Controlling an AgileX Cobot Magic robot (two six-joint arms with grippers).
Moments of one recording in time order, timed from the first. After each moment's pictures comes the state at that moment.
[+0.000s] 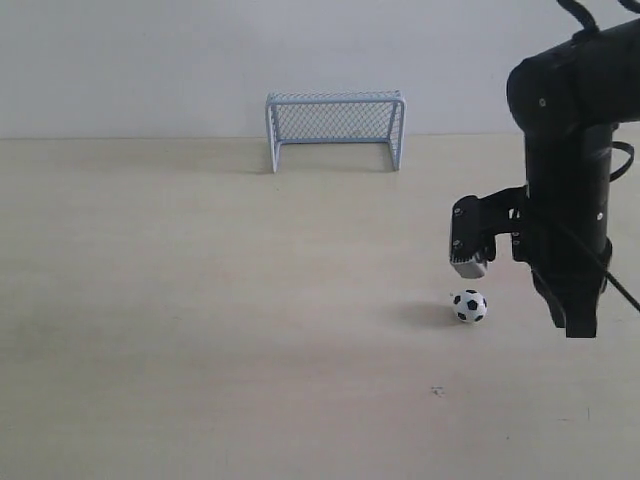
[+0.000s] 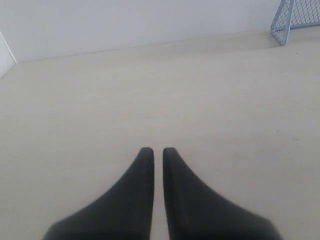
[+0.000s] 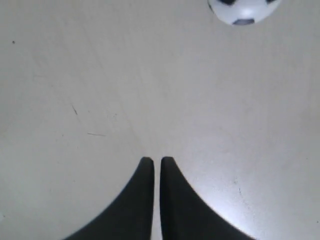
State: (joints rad) left arm 0.00 0.05 0.00 0.28 0.34 -0.16; right arm 0.38 1.87 -1.23 -0.20 1.19 -0.91
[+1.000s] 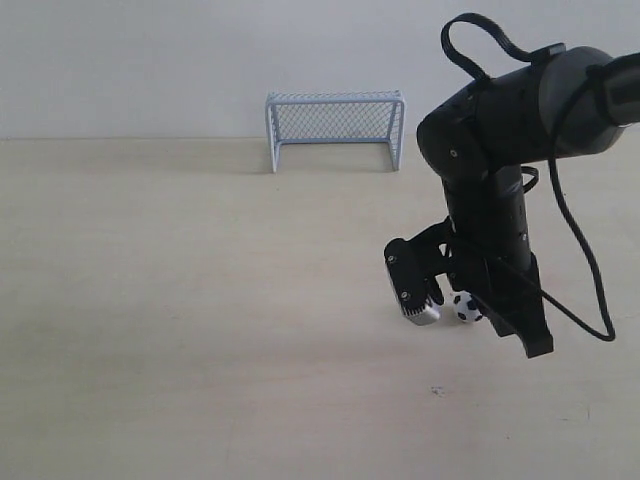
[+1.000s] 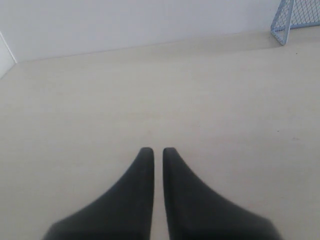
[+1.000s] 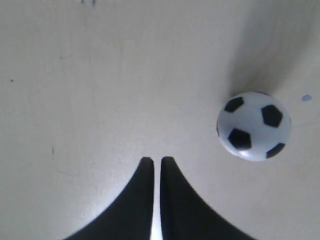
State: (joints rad) left arm 0.00 0.05 0.00 0.28 0.34 -0.16; right arm 0.54 1.96 -1.26 -0.28 1.12 -1.05
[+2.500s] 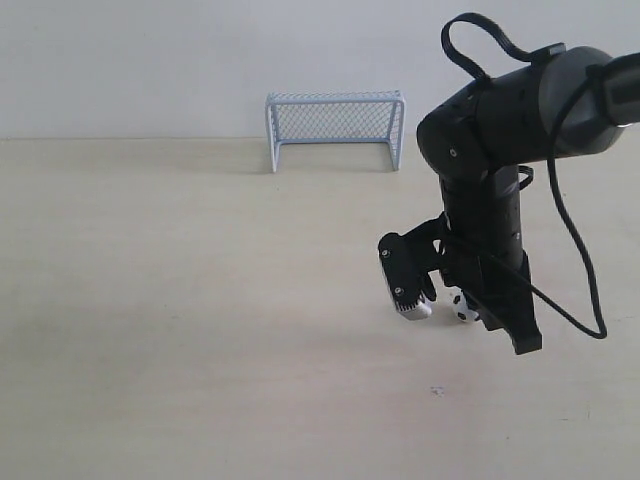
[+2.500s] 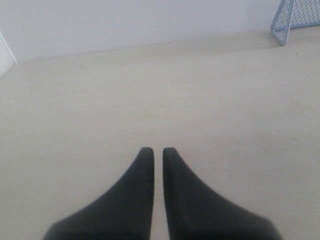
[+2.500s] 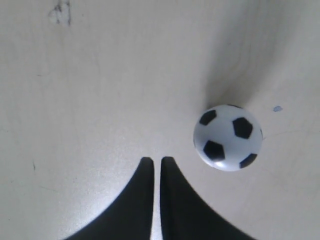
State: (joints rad) left arm 0.00 0.05 0.00 0.28 0.34 -0.16; right arm 0.54 1.96 -1.26 -0.27 1.06 -1.04
